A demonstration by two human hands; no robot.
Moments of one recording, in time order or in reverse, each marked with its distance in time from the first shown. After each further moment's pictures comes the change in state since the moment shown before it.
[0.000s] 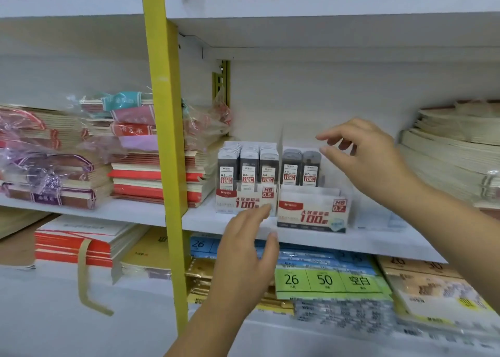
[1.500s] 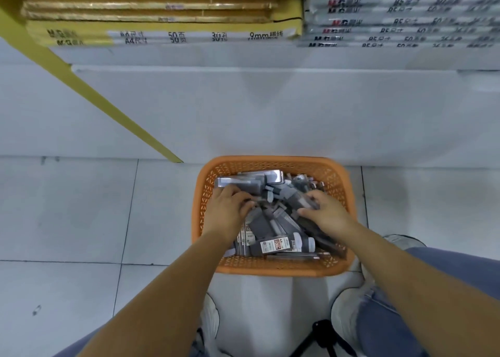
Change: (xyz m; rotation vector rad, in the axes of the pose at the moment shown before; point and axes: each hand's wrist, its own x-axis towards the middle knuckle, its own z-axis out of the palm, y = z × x) left_hand -0.336 -0.216 0.152 0.307 -0.899 -0.542; right_hand -0.496 0.082 0.259 0.396 -1.057 1.217
